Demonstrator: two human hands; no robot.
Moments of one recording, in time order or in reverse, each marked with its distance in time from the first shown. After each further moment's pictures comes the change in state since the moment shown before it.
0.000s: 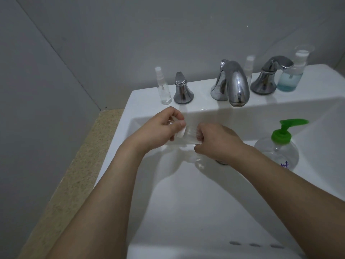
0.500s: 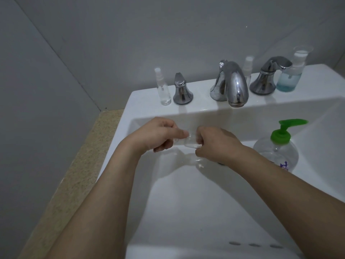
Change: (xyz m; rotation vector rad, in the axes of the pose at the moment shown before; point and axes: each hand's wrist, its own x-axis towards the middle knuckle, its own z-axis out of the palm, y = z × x) left_hand -0.003 0.003 -0.005 -0.008 -0.140 -0.206; right_hand -0.005 -0.001 -0.002 -0.035 -0.049 0.013
